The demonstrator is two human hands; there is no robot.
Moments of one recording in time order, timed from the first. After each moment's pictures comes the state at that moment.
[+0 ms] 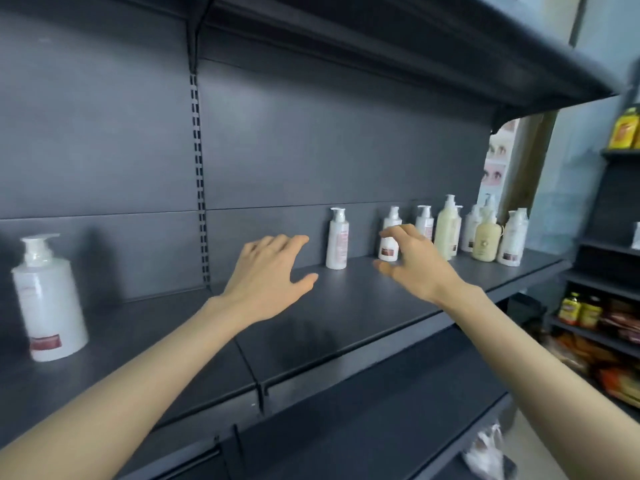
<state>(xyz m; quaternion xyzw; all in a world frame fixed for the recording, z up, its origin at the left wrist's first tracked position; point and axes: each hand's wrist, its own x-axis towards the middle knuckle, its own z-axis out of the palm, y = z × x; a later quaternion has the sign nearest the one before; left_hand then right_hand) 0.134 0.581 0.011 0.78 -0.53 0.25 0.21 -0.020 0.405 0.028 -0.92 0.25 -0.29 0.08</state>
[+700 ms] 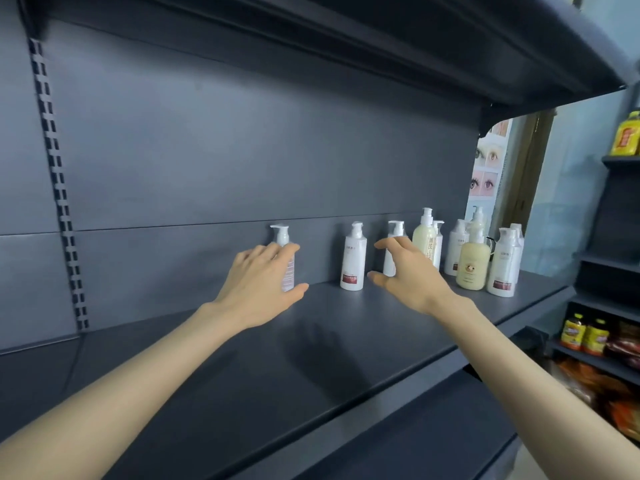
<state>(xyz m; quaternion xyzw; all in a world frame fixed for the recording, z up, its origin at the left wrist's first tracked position) 0.155 0.361 0.010 0.79 -0.52 0.25 0.20 -0.004 0.184 0.022 -0.92 0.25 -0.30 0.08</state>
